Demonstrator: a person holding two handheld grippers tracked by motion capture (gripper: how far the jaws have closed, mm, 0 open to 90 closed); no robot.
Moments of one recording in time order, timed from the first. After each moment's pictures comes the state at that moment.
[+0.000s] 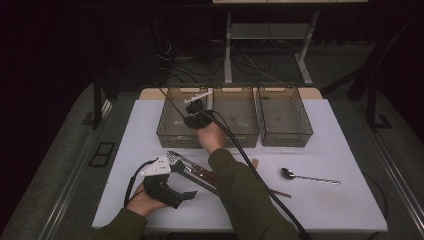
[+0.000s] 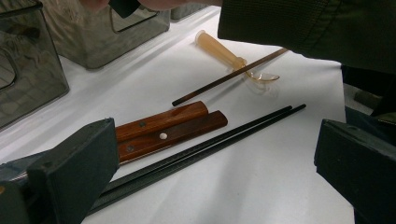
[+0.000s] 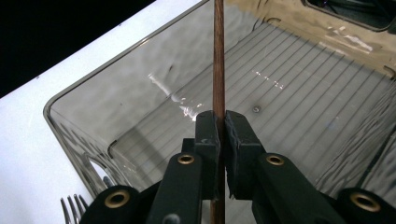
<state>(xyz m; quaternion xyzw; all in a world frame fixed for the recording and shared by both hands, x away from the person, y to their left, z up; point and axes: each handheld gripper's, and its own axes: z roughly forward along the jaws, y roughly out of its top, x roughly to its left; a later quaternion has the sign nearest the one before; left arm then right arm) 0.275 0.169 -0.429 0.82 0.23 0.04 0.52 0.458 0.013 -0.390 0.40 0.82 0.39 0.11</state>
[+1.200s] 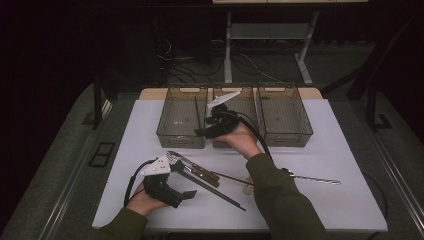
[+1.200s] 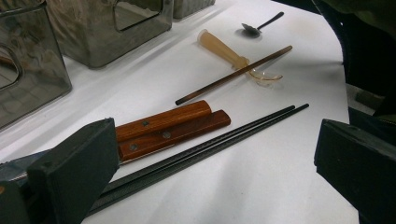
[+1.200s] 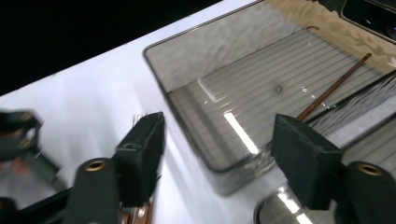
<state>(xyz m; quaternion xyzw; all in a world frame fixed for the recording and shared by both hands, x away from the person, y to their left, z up) 0.277 0.169 -0.430 0.82 0.23 0.05 0.52 0.423 -0.063 -0.362 0.27 0.85 0.44 0.05</state>
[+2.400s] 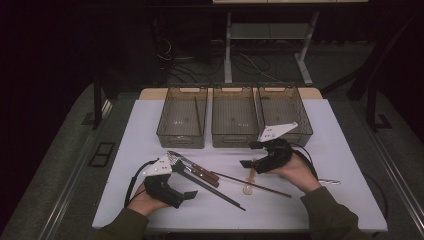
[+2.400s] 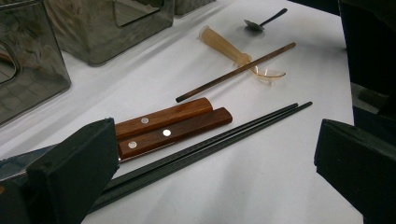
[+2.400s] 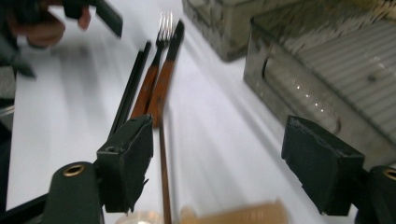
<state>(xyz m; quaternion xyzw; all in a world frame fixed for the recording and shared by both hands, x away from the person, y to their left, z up) 0.276 0.167 -0.432 0.83 0.24 0.05 0.51 0.335 -0.191 -0.383 0.24 0.87 0.43 0.06</state>
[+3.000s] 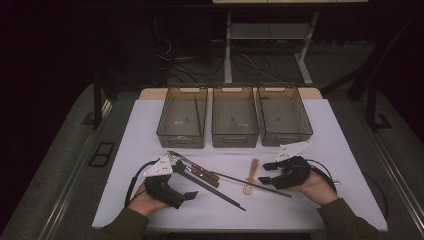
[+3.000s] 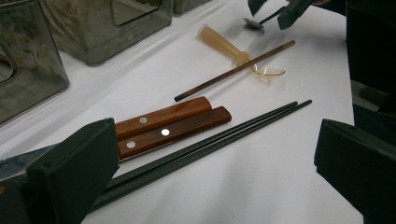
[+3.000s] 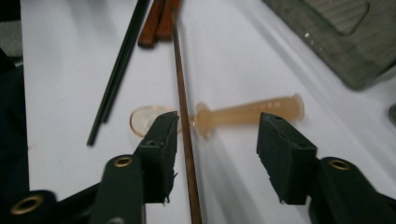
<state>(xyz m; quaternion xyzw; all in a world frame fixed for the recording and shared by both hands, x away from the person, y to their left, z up) 0.275 0.166 -0.432 0.83 0.23 0.05 0.51 0.301 -0.231 -0.408 0.24 0.89 0.38 0.04</state>
